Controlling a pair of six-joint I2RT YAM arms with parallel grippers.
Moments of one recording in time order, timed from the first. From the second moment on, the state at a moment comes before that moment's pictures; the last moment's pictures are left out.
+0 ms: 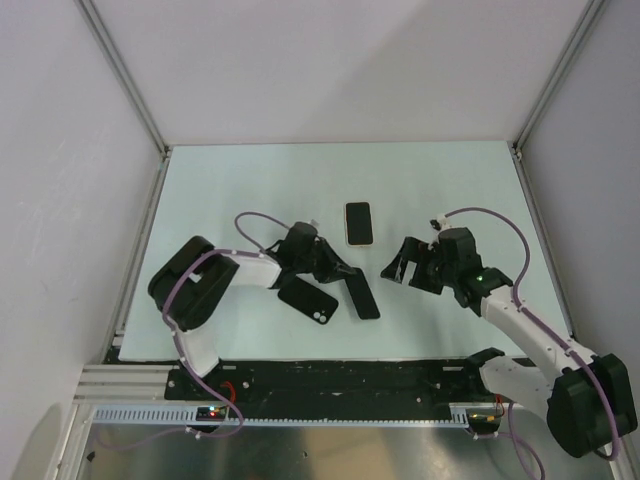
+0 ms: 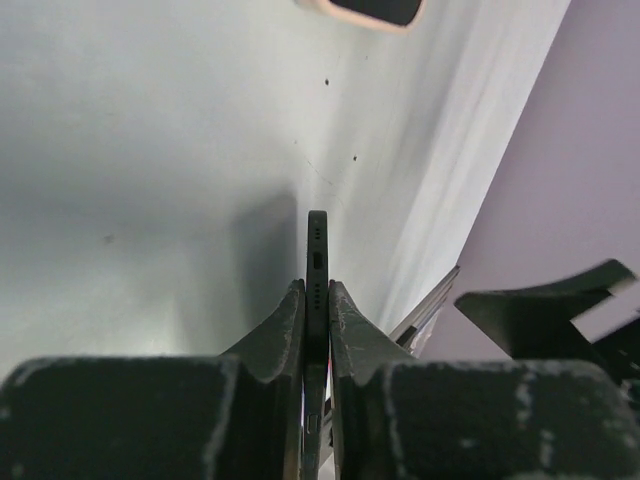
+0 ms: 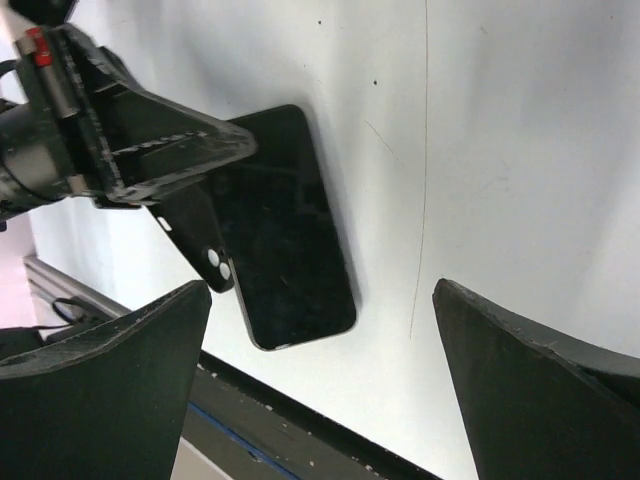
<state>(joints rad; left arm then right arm) -0.68 1.83 0.82 0.32 0.35 -1.25 0.41 1.01 0.61 -0.33 -0.25 0.66</state>
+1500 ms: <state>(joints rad) -0.45 1.01 0.22 0.85 0.19 -1.24 0.65 1.61 0.54 1.03 -0.71 1.38</state>
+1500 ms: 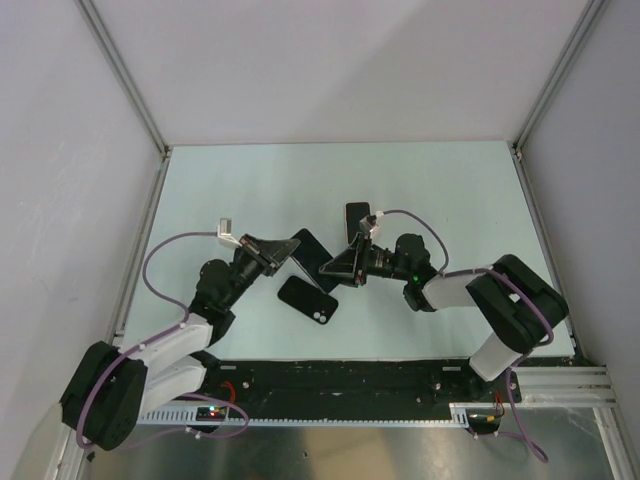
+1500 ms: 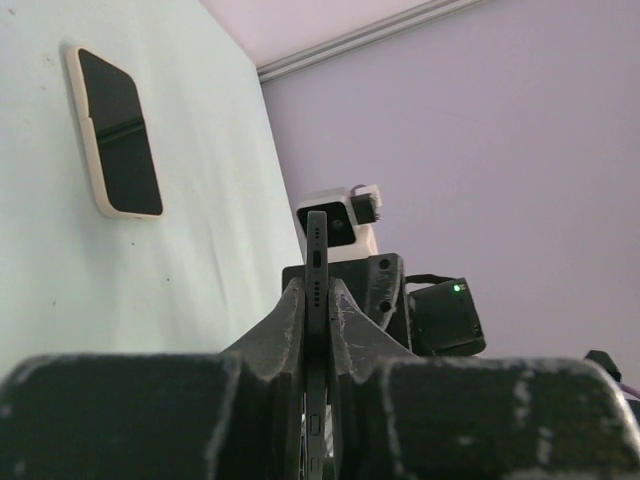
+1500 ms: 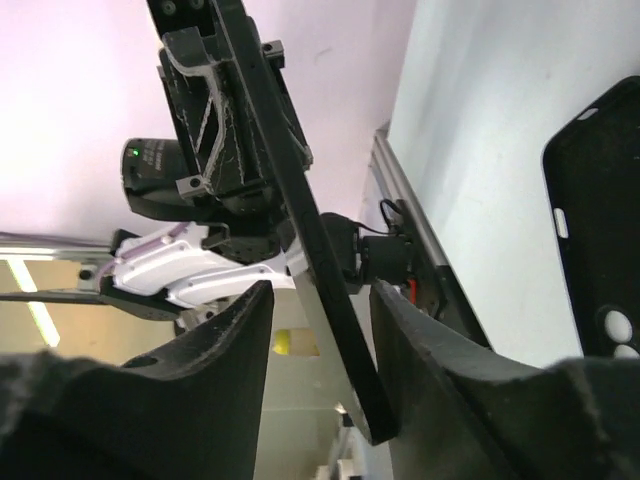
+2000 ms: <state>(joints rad) -0.41 1.04 0.23 0.85 0.32 -1.23 0.62 1.67 0.53 1.25 -0.82 1.54</state>
